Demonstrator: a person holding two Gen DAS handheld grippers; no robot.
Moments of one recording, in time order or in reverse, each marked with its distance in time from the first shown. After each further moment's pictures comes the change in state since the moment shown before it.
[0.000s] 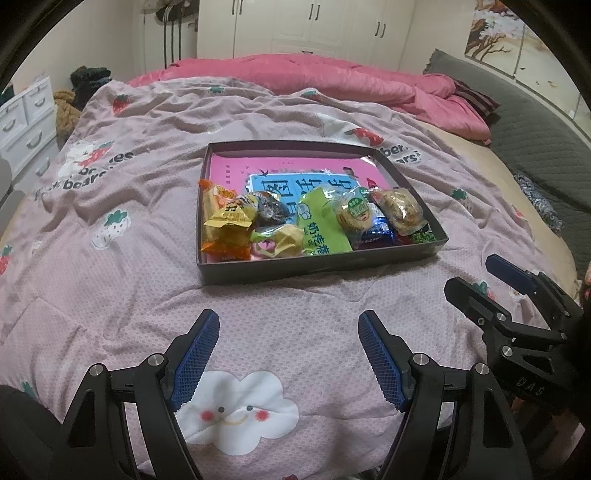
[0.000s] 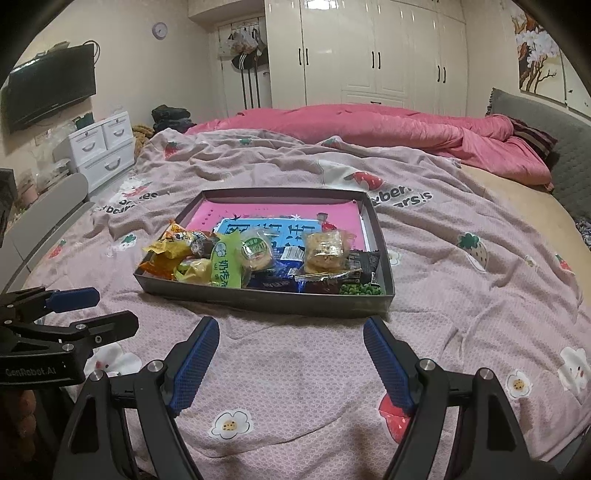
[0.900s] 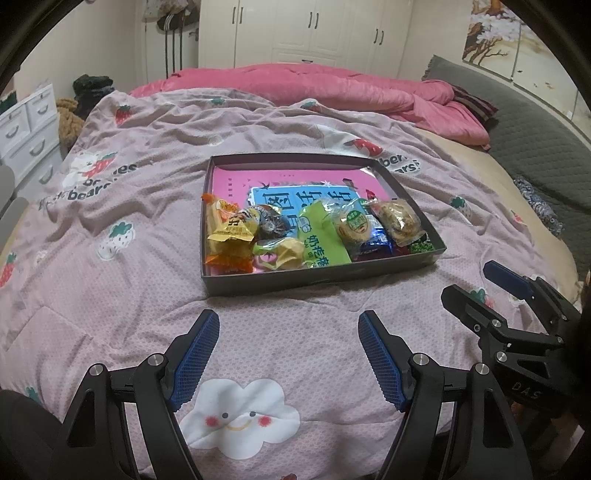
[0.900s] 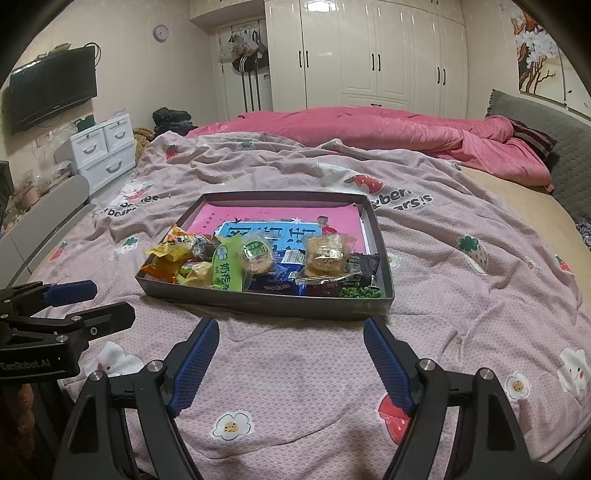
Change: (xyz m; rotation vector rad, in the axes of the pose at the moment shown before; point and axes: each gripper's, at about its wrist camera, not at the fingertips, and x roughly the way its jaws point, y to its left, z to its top) left arm -0.007 -0.001 0.003 0.006 -0.036 0.009; right arm -0.003 0.000 0.002 -0.001 -0.009 -0.001
